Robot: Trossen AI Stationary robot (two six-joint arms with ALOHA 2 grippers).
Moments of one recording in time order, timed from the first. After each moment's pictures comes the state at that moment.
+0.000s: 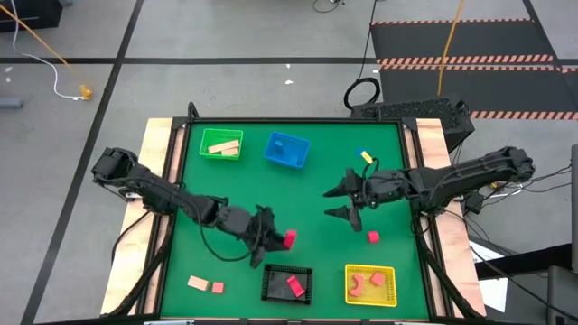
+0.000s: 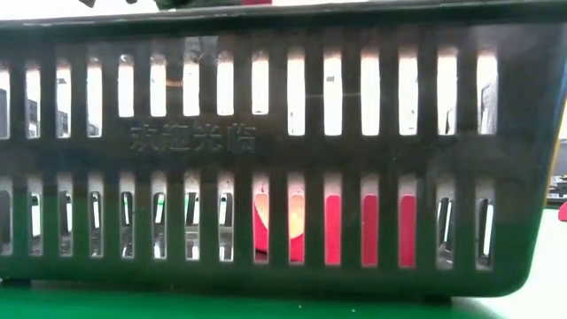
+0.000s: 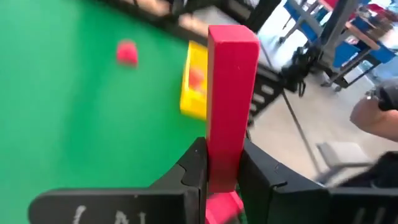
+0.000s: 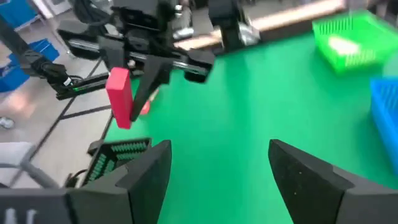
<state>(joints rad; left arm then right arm) -0.36 1.52 0.86 0.32 -0.01 -0.56 0.17 1.06 0.71 -0.02 0.05 0.35</state>
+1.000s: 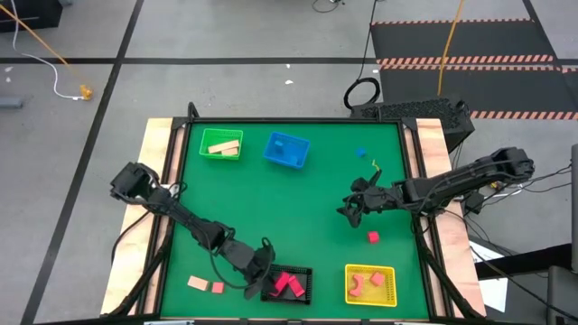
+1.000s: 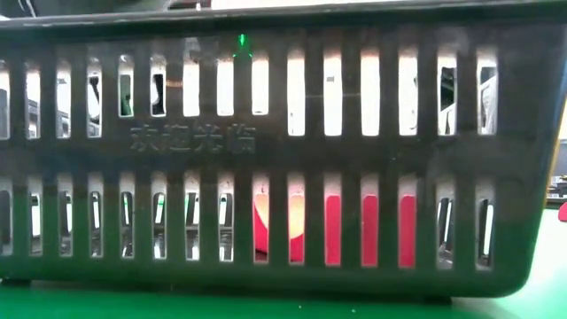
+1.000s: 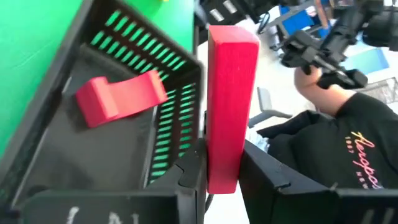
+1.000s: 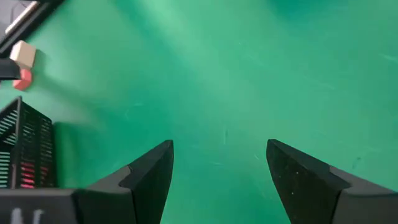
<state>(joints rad) -0.54 1.76 0.86 0.49 0.15 -0.97 0.17 1.07 0.38 -0.05 0.21 0.83</state>
